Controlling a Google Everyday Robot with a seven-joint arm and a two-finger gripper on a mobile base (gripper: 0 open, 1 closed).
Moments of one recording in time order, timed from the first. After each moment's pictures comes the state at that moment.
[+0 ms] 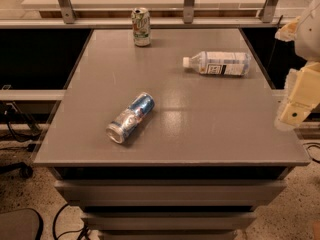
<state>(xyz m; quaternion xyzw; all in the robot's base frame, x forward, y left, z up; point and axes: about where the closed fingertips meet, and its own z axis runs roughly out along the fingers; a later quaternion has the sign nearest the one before) 0.438 -0.214 0.985 -0.60 0.78 -0.04 0.17</state>
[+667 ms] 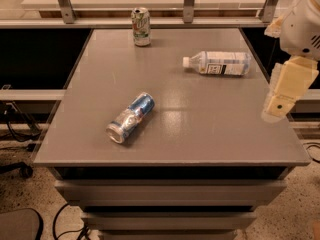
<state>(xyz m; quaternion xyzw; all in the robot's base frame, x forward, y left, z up) 0.457 -0.207 0.982 -0.60 0.78 -0.05 0.17</state>
